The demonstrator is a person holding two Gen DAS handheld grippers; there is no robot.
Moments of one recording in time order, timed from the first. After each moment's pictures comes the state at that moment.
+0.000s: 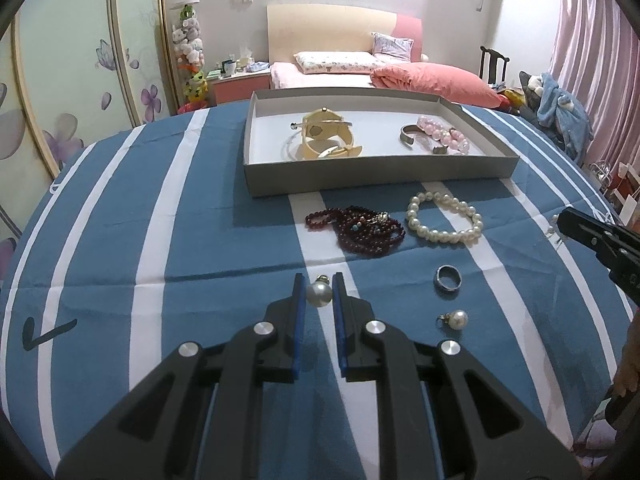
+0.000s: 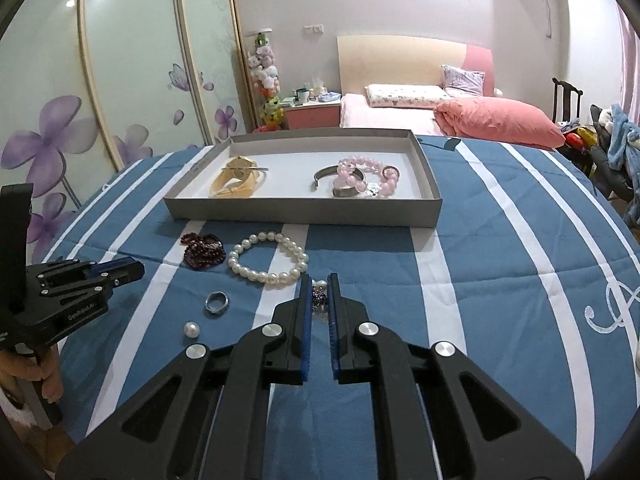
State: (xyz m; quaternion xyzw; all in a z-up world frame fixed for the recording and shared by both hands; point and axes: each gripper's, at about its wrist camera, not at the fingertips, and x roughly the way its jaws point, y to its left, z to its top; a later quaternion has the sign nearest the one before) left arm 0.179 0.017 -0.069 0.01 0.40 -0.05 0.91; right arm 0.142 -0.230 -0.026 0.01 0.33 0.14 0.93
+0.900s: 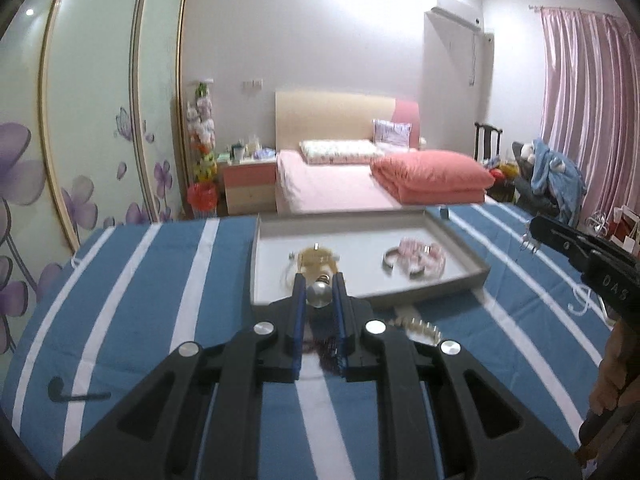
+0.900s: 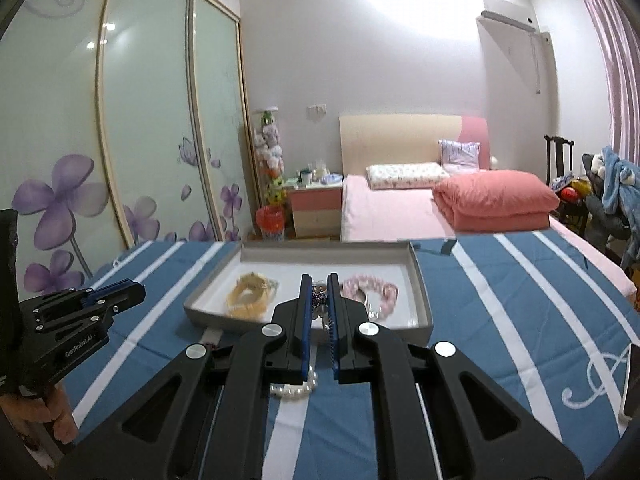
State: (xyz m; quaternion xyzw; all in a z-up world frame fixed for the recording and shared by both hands) left arm 0.169 0.004 0.016 0.00 0.24 -0.04 0.97; right arm 0.149 -0.230 0.044 0.03 0.18 0.14 0.97
